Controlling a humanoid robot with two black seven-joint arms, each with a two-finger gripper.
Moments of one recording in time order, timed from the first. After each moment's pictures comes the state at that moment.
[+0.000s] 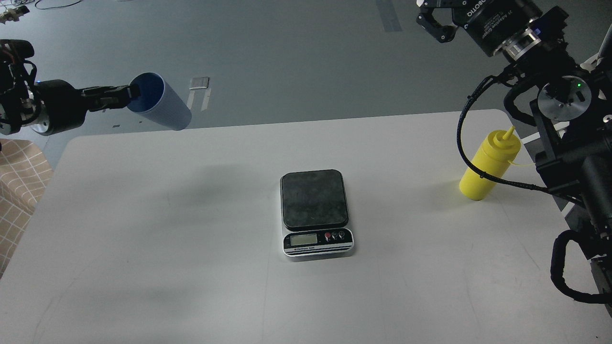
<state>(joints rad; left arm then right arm) -0.91 0.85 -0.71 -1.07 1.69 -0.49 -0.34 0.80 -0.18 1.43 1.02 -0.43 0.49 -0.15</state>
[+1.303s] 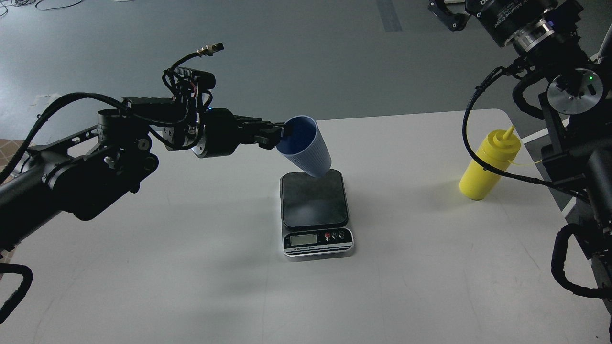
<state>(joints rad) -0.98 0.50 -0.50 -1.19 1.72 -0.49 -0.30 0.81 -0.18 1.47 1.00 -0.43 0.49 -0.15</state>
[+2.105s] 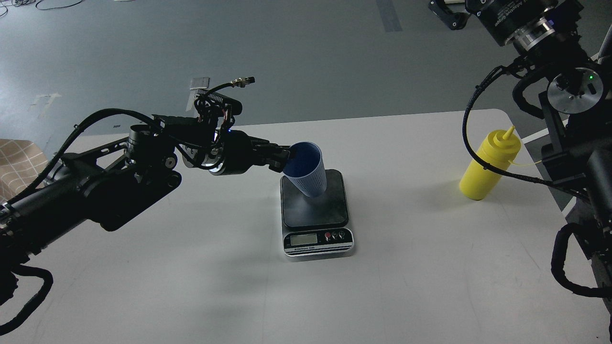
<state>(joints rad) -0.97 0.42 -0.44 -1.13 1.80 -0.49 -0.24 0.82 -0.18 1.47 1.00 -0.43 0.49 -0.14</state>
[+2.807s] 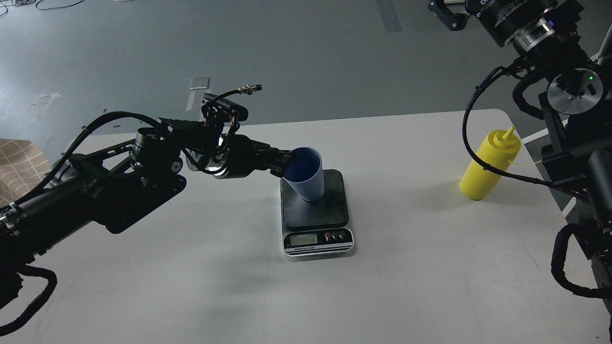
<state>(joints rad) -0.98 0.40 -0.42 -1.13 1.83 -0.49 -0.22 0.81 -0.18 1.47 1.01 -0.43 0.49 -0.15</state>
